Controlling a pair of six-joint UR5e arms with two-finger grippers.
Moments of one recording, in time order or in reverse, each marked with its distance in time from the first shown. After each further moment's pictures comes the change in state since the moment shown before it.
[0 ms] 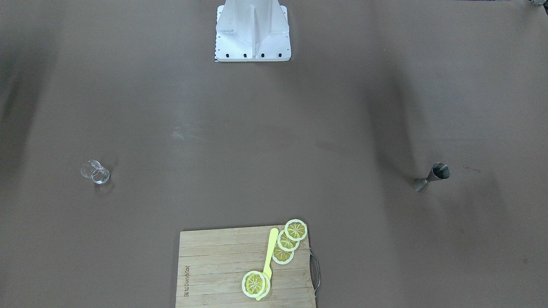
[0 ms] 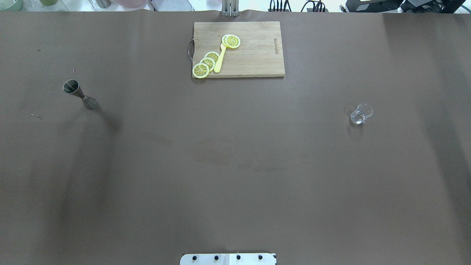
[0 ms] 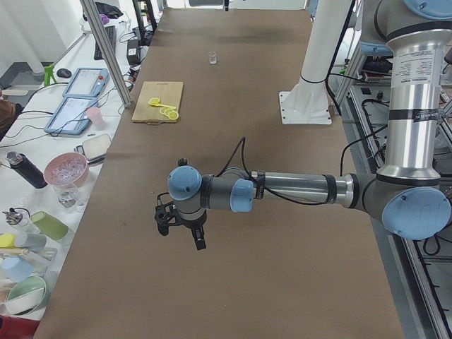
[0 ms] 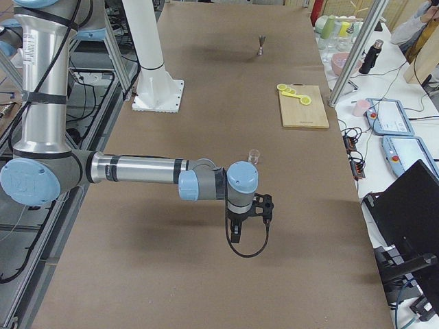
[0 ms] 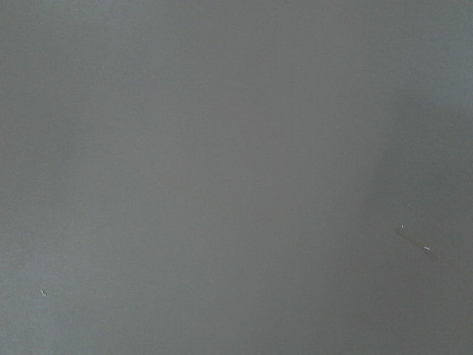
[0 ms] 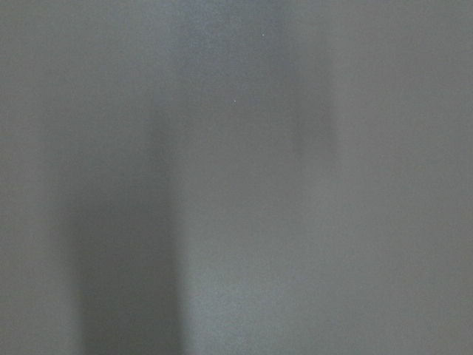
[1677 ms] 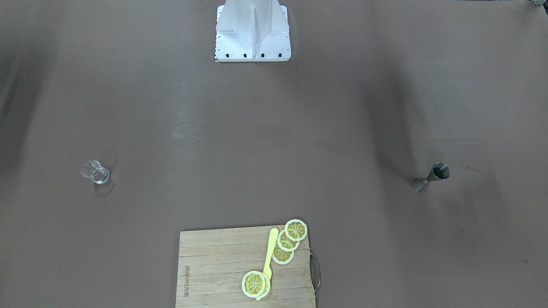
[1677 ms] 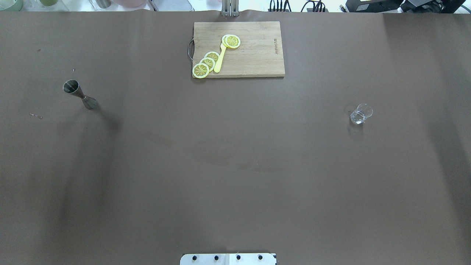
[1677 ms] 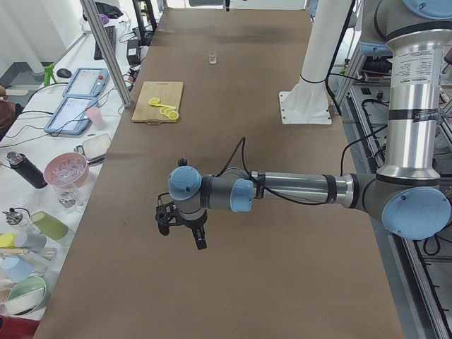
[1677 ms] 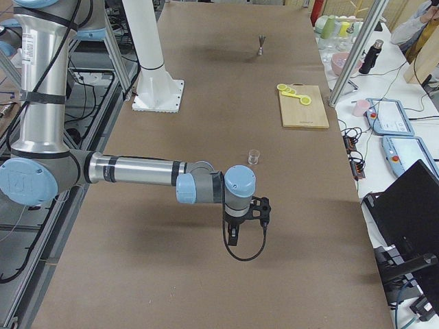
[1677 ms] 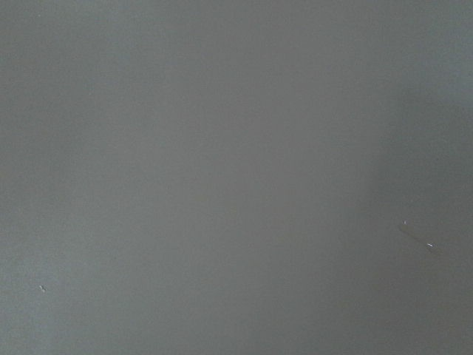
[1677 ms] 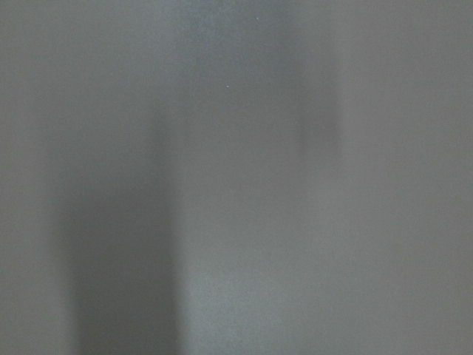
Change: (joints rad) left arm 0.006 0.001 -0.002 0.006 -0.001 0.000; right arm 0.000 -0.015 -0.013 0.012 0.000 -0.018
